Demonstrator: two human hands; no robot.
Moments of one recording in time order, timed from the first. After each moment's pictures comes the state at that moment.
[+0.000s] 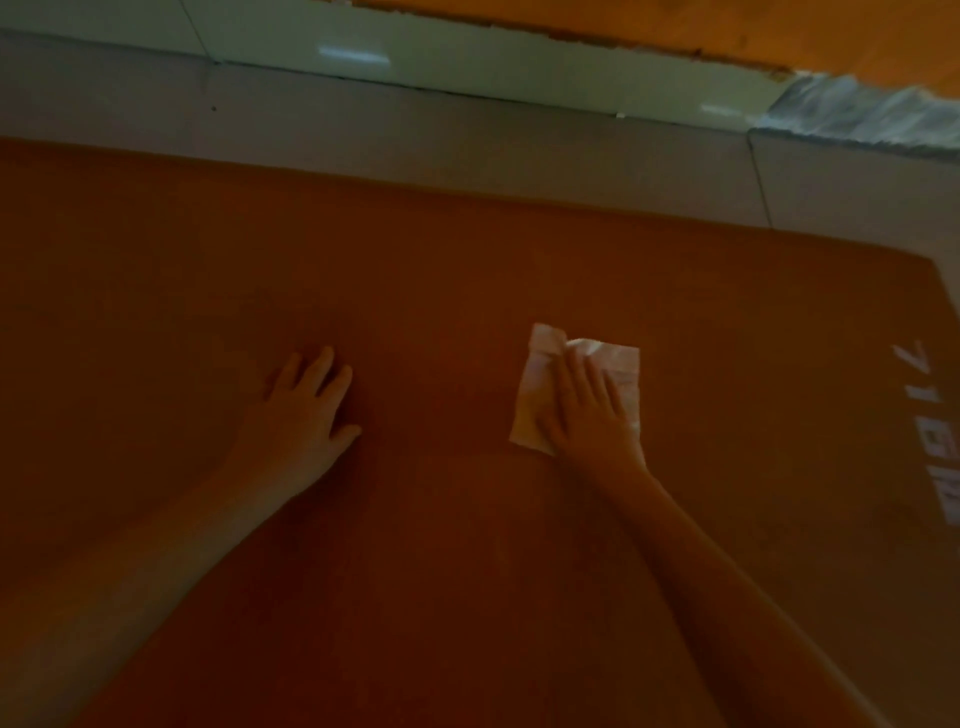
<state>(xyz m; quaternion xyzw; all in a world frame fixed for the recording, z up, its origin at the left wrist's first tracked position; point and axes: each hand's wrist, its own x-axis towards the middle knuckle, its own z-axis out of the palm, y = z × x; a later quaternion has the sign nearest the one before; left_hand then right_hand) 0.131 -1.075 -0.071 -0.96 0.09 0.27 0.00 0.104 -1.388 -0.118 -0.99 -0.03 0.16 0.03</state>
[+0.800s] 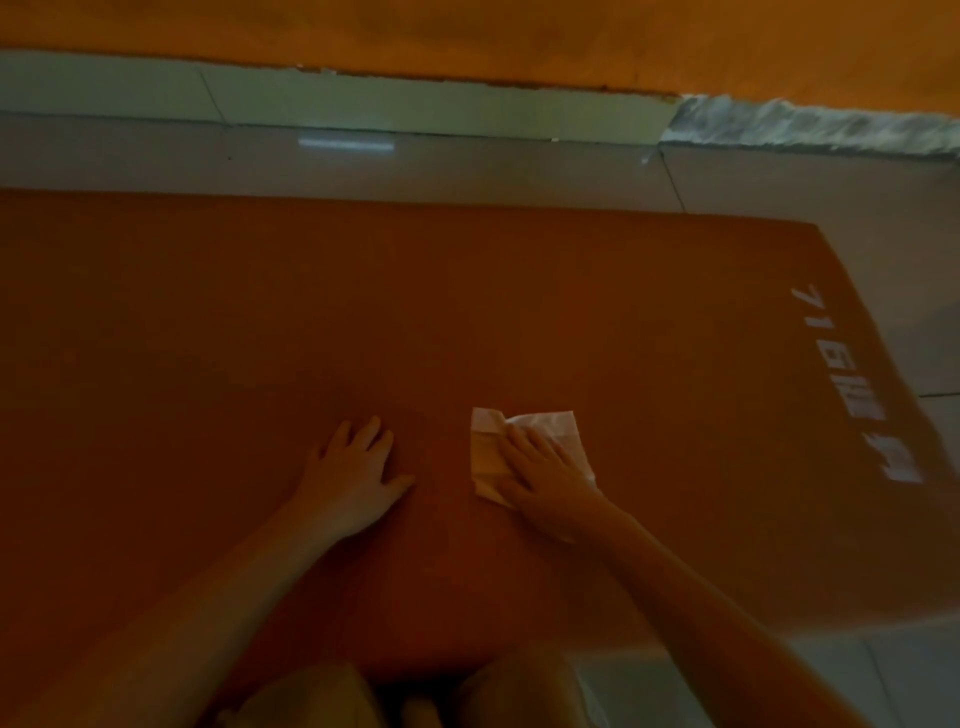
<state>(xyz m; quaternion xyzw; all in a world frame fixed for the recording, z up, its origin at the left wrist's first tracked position) 0.016 -1.103 -0.039 -0.92 0.13 0.38 -0.02 -0.035 -1.342 -0.071 -0.94 -0.05 0.31 0.14</state>
